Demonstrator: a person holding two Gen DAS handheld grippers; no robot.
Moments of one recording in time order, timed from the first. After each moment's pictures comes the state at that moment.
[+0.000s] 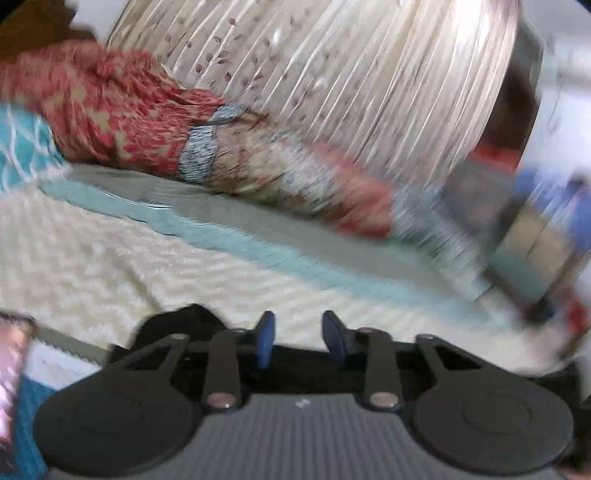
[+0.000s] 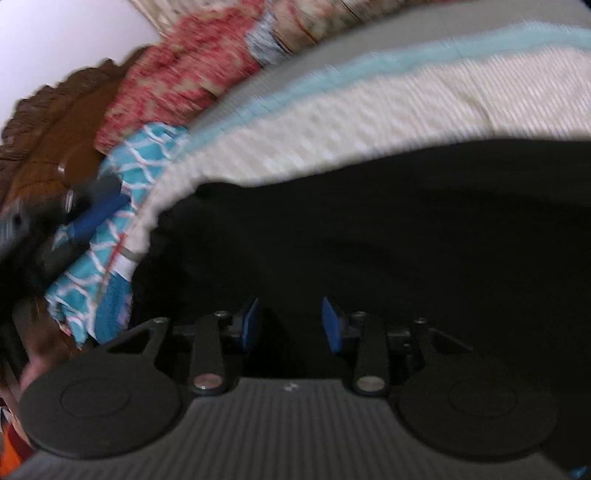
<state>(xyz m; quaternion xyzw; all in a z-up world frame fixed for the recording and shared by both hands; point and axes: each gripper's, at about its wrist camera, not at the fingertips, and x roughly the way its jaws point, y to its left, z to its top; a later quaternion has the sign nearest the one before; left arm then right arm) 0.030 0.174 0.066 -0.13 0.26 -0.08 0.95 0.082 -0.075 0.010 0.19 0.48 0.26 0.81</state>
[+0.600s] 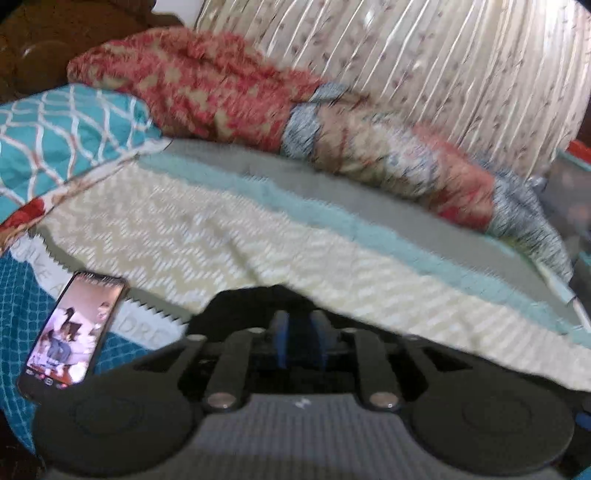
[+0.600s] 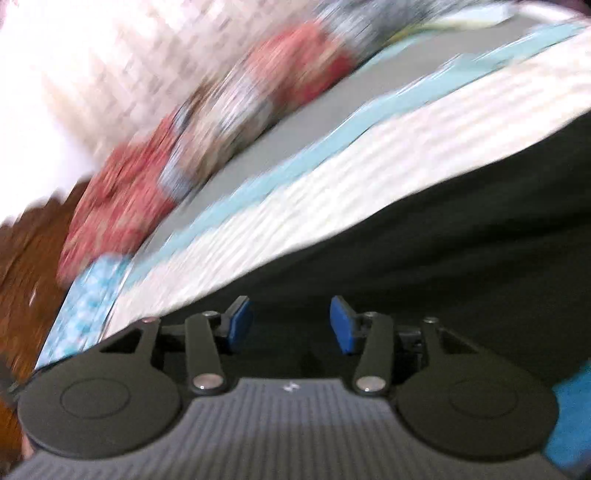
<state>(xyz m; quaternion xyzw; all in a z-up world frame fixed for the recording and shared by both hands) 0.008 0.168 0.085 -0.17 0.30 0.05 0.94 0.053 -0.258 0.048 0.31 0.36 0.11 0.88</state>
